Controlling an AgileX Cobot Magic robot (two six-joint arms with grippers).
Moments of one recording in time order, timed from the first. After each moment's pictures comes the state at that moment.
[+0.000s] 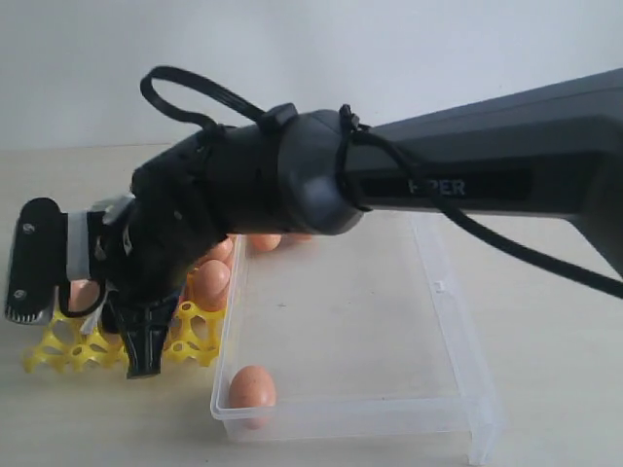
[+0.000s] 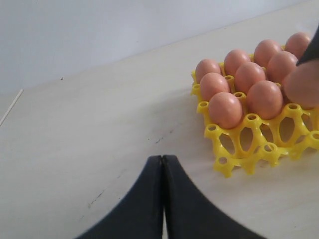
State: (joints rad) left arm -0.02 0.01 0.00 0.03 0.37 0.21; right arm 0.99 2.10 -1.57 0.02 0.49 -0.82
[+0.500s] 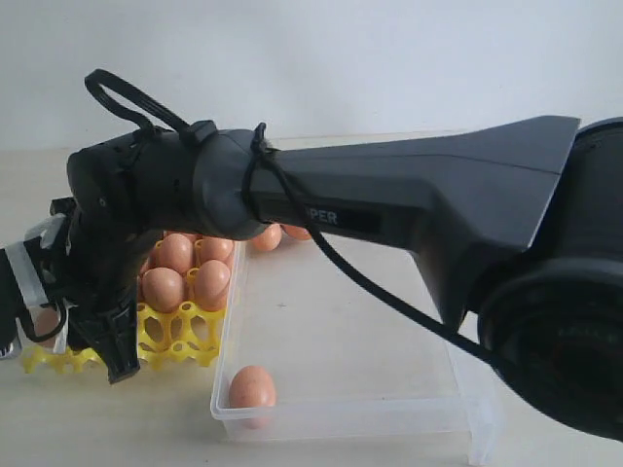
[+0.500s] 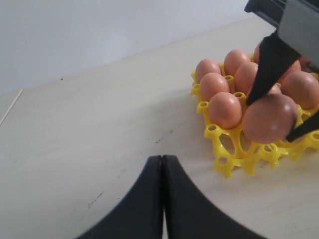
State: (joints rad) left arm -0.02 0.01 0.00 0.03 0.37 0.21; right arm 1.00 2.31 -1.90 0.17 0.71 -1.25
